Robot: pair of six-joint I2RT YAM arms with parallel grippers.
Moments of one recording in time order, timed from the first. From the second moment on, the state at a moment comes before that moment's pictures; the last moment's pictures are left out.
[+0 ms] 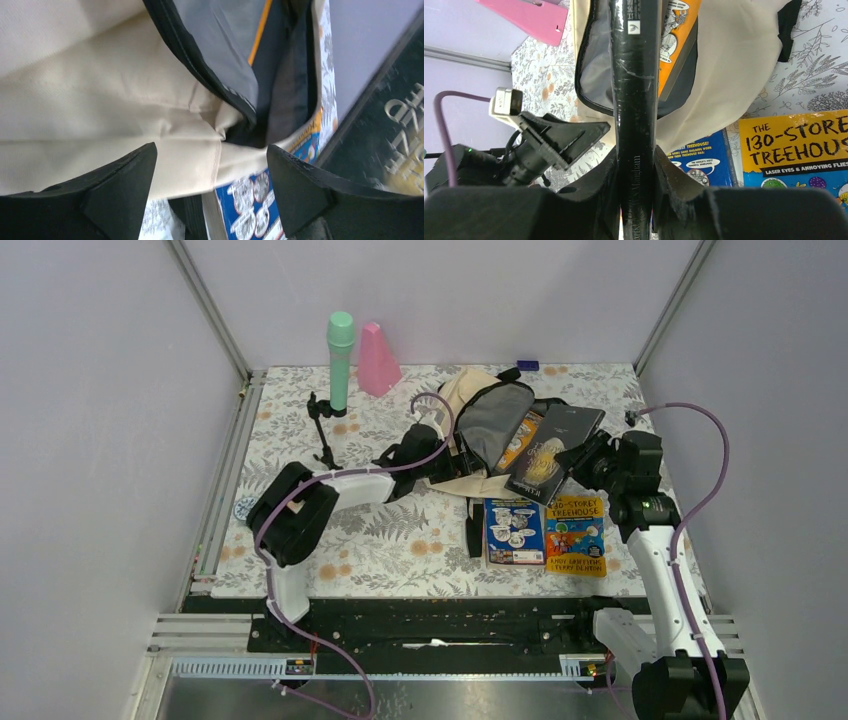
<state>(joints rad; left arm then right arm) -0.69 1.87 1.11 0.26 0.18 -0.83 -0.02 0.93 0.82 -0.38 -0.25 0.68</state>
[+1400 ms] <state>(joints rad) -0.70 1.92 1.21 0.54 0.04 -0.86 -0.02 1.25 0.98 -0.25 -0.12 0.69</state>
